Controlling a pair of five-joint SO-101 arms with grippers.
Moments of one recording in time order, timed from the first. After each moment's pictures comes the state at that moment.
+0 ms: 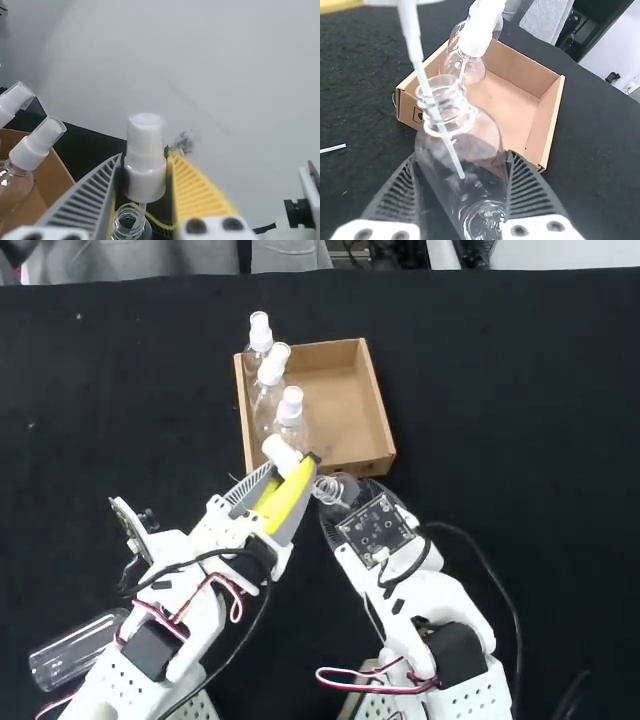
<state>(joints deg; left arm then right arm) 32.4 -104.1 93.9 4.9 36.3 -20.5 -103.1 83.2 56.4 21.8</state>
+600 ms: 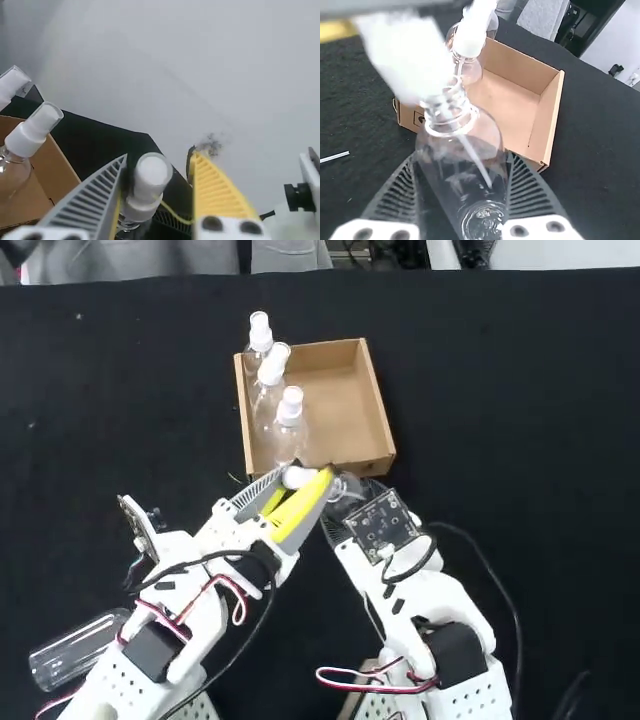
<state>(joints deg) 33.2 -104.0 93.9 6.7 36.4 -20.5 -103.1 83.2 56.4 18.2</state>
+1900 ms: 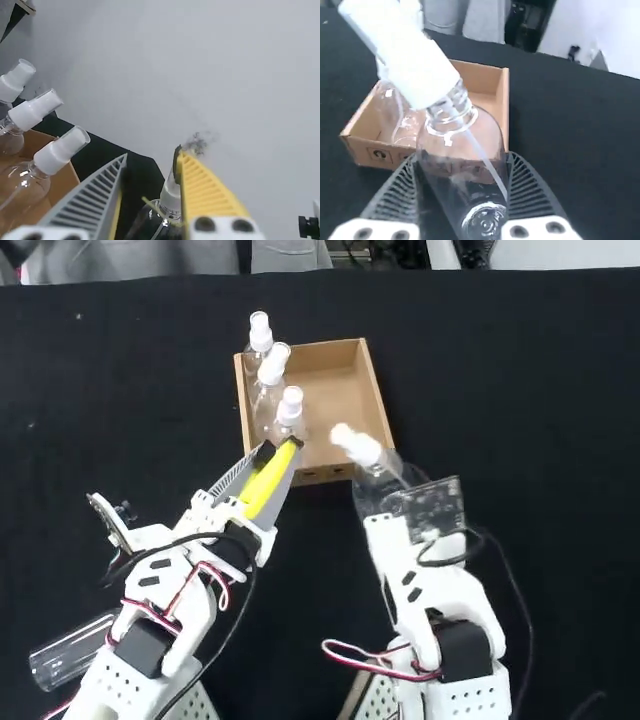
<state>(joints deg) 26.2 -104.0 92.4 6.7 43.5 -9.0 -103.1 83.2 51.4 6.9</state>
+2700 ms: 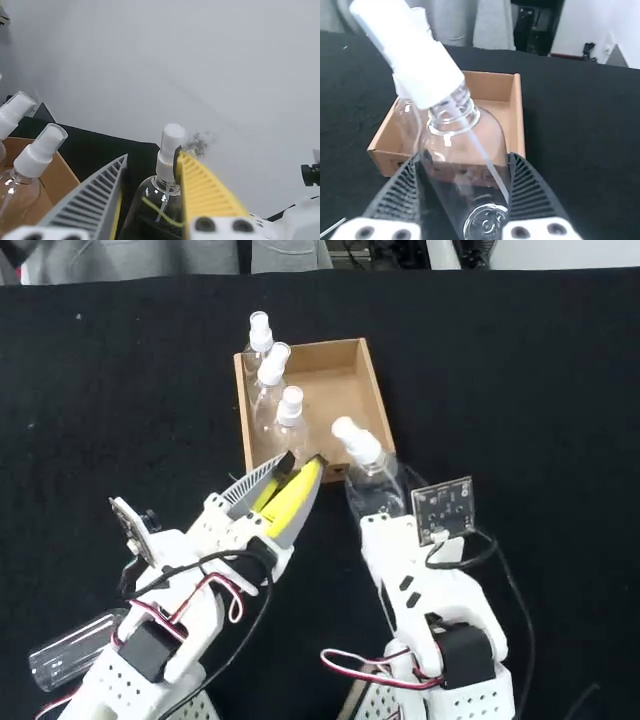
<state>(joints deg) 31.7 -104.0 92.4 6.7 32.3 -13.5 -103.1 80.7 53.1 1.6</state>
